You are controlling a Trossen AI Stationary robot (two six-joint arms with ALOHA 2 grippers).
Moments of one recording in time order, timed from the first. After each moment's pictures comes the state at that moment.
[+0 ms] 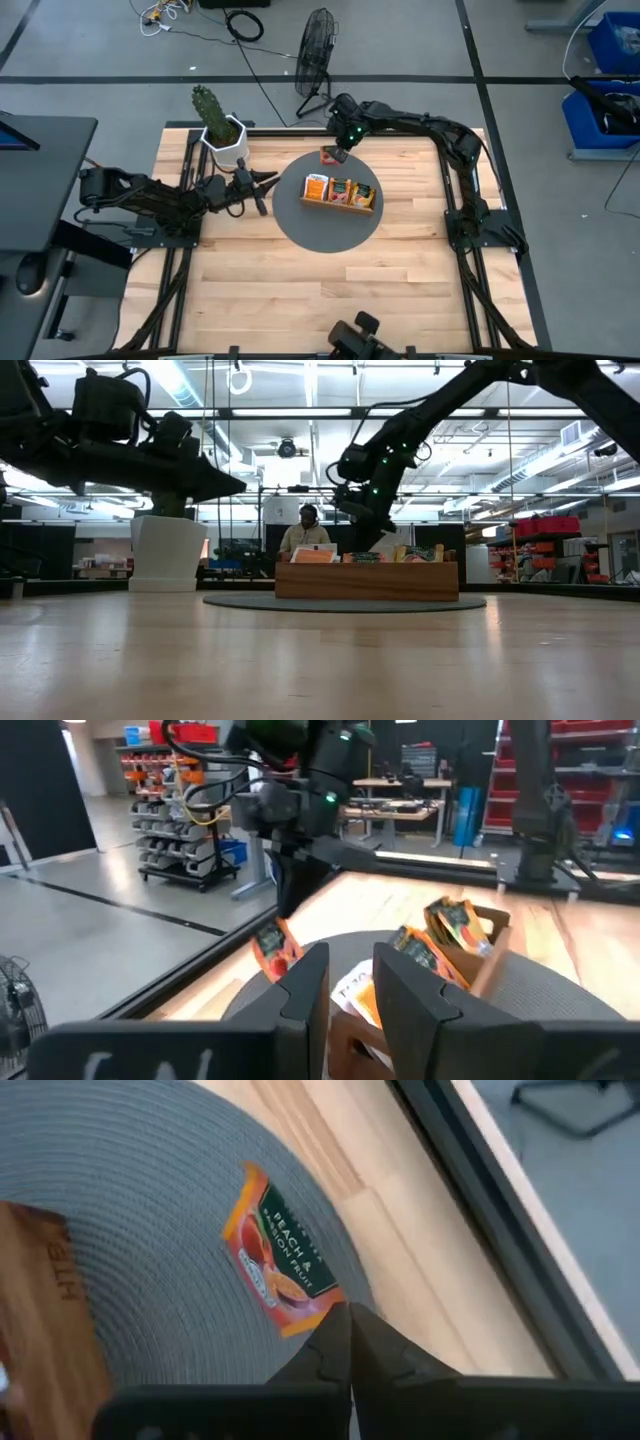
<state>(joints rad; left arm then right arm) 0.24 1.29 0.13 1.17 -0.25 0.01 -0.62 2.08 1.65 -0.73 -0.09 -0.11</state>
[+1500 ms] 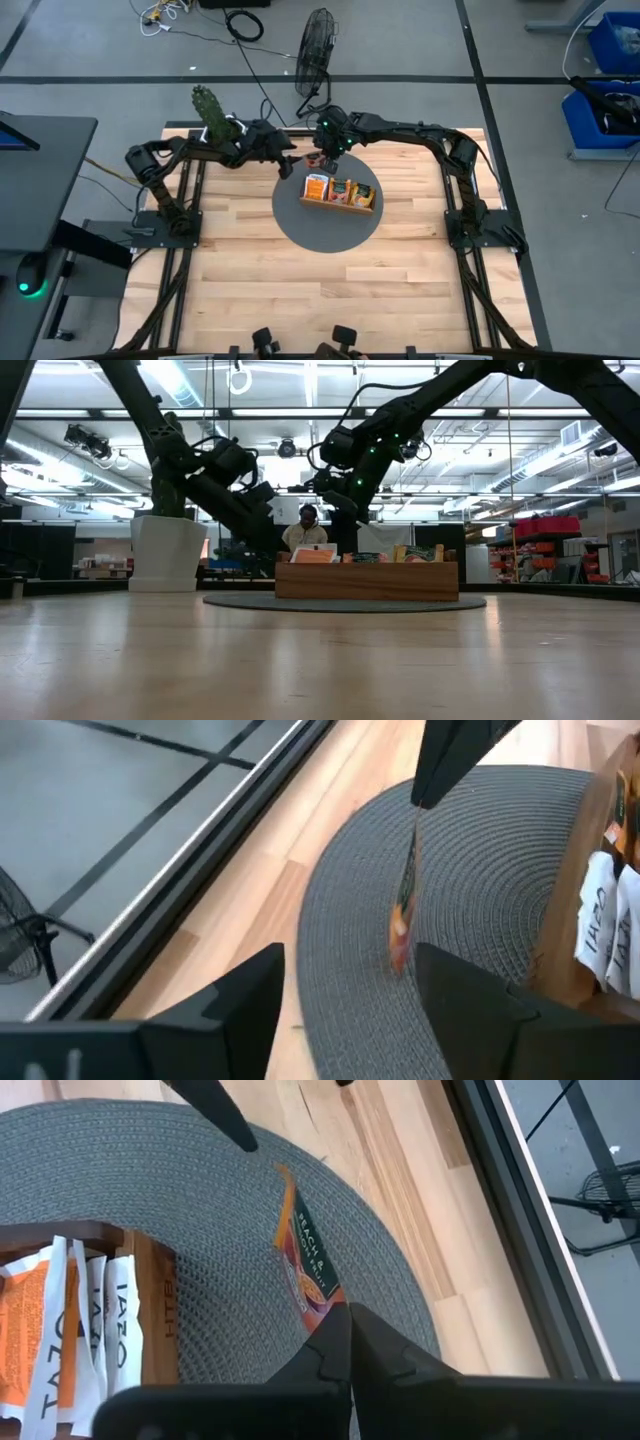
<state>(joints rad) 0.68 1.73 0.77 0.38 0.22 0.17 -0.50 2.07 1.65 -0.60 -0.09 -0.23</state>
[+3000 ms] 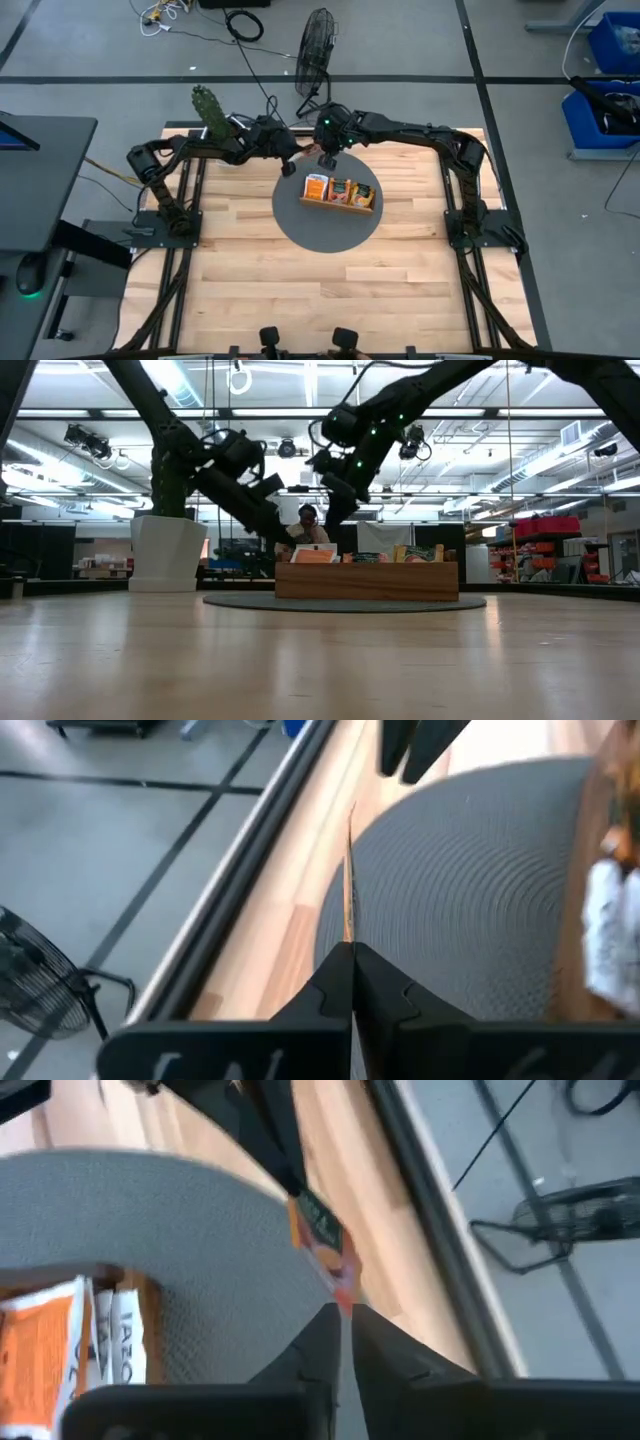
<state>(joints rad) 0.66 1.74 0.85 0.33 0.21 0.34 -0.47 2.01 1.65 -0.58 0.03 -0.23</state>
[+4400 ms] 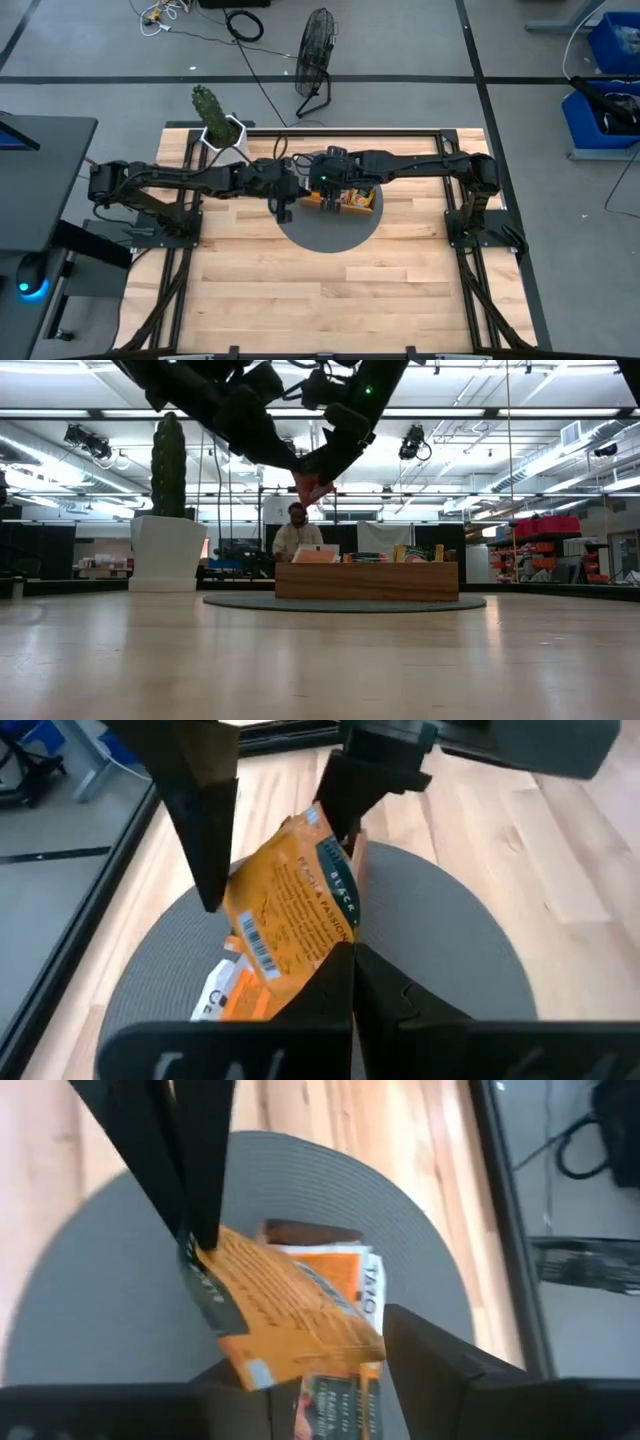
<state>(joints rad) 0.15 1.37 0.85 0.01 -0.01 0.20 -0.09 1.87 1.65 -0.79 0.28 -0.13</state>
